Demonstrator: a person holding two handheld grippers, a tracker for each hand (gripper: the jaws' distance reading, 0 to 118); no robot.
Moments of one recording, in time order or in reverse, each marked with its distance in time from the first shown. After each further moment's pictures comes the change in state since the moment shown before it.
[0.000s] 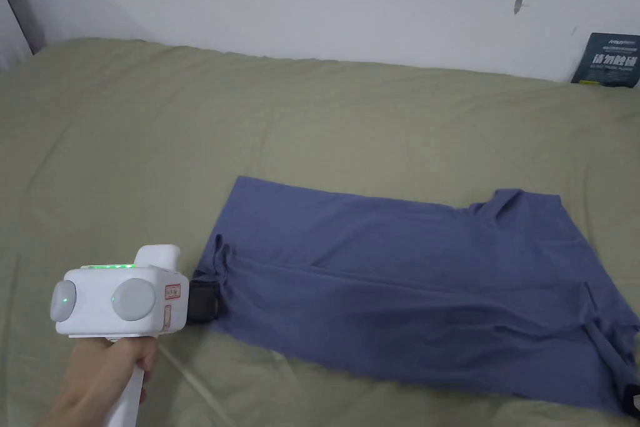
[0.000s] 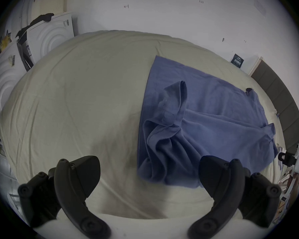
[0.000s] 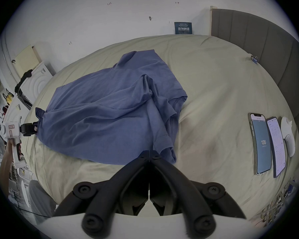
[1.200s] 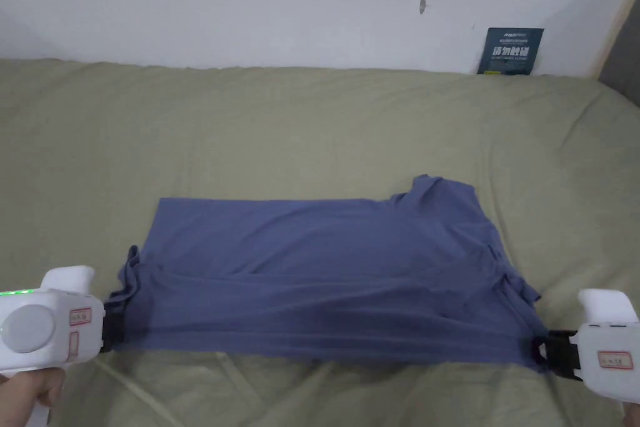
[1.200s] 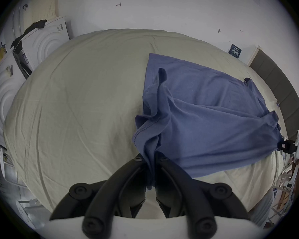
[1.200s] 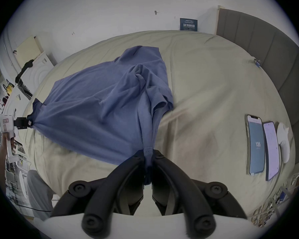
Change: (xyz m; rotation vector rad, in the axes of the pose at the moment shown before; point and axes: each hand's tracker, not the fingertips) left arm -0.010 -0.017 0.036 -0.029 -0.002 -0.064; right arm 0.013 -0.003 0.019 -0.043 -0.063 -0.021
